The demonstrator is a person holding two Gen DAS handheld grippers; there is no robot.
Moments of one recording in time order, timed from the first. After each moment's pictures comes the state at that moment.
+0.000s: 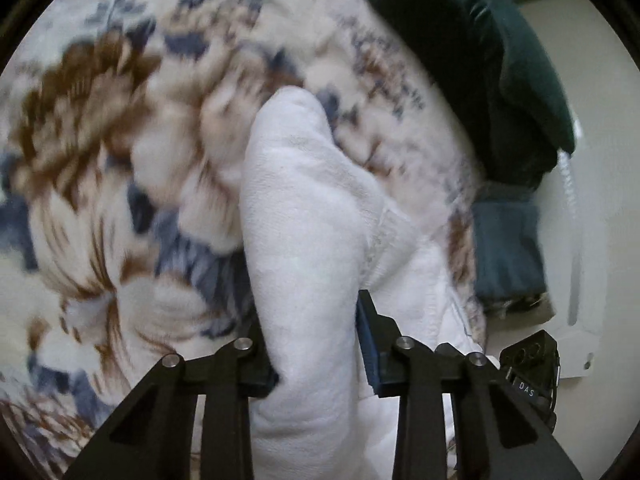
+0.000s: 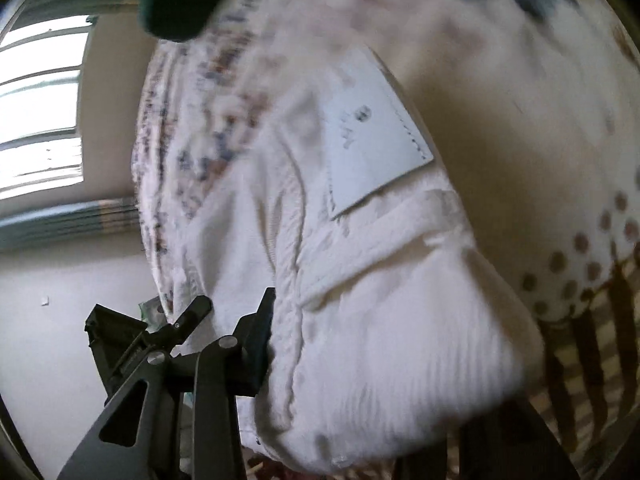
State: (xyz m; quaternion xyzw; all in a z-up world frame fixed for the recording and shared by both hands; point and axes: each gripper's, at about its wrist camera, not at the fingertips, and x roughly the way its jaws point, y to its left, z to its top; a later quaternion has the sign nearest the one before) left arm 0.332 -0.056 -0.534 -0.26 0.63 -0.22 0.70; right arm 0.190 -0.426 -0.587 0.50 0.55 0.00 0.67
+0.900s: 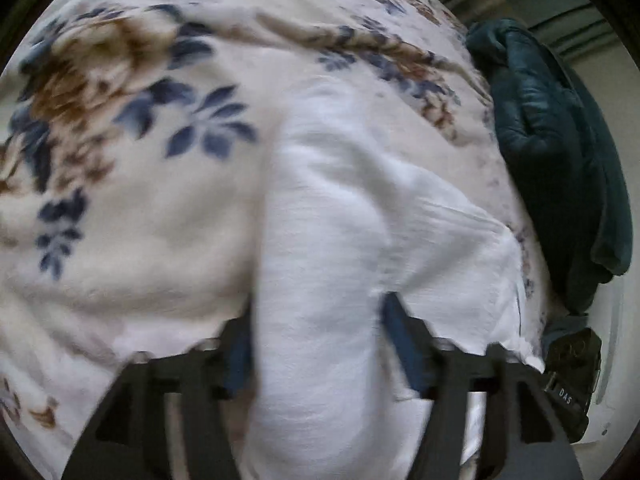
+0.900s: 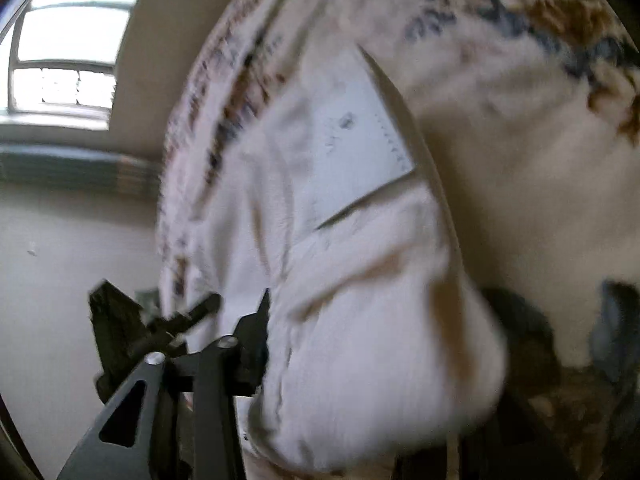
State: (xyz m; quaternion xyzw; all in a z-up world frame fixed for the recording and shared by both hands) left arm 0.630 0.133 -0.613 -0.21 0.61 -0.13 0.75; right arm 0.546 -0.190 -0.642 0.41 0.54 0.08 0.73
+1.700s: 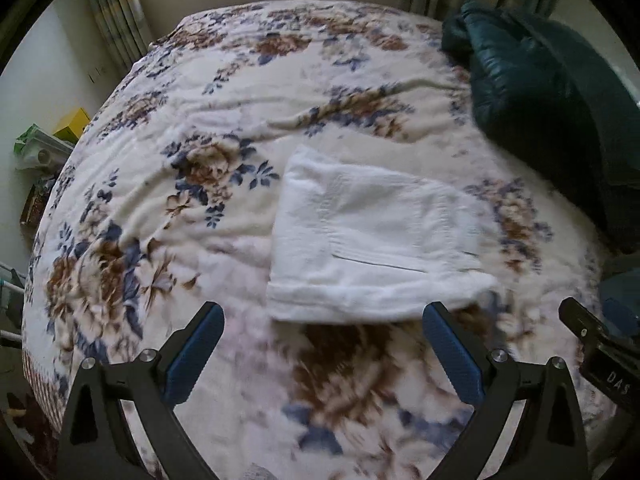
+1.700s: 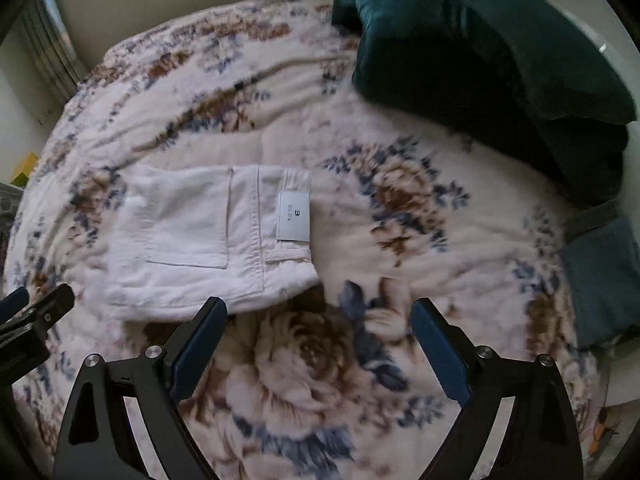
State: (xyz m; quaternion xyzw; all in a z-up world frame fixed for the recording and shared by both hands) left arm 0.488 0.050 -0.404 -0.01 0.56 -0.02 0.83; right arm 0.457 -0.157 -0.406 0.02 0.56 -0.09 0.83
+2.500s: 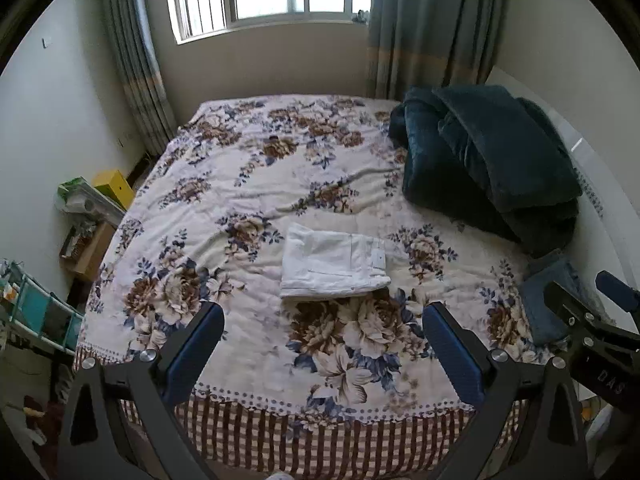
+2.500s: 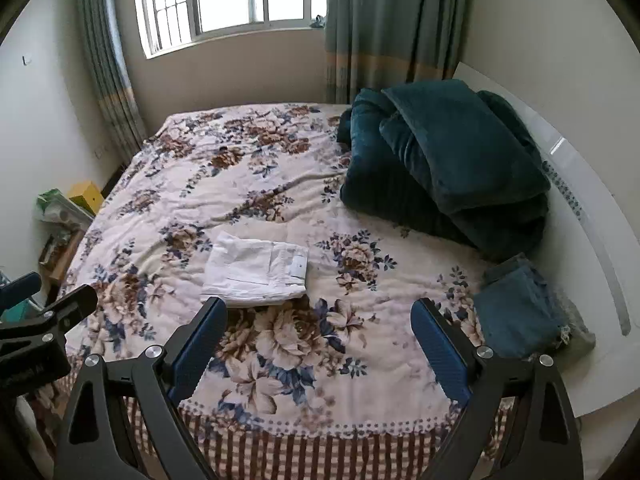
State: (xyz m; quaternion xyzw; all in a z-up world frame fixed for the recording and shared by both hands) left arm 0.282 0.022 -0.111 0.00 0.45 -0.03 0.89; right arm 0.216 -0.165 -0.046 -0.01 0.44 -0.04 0.90
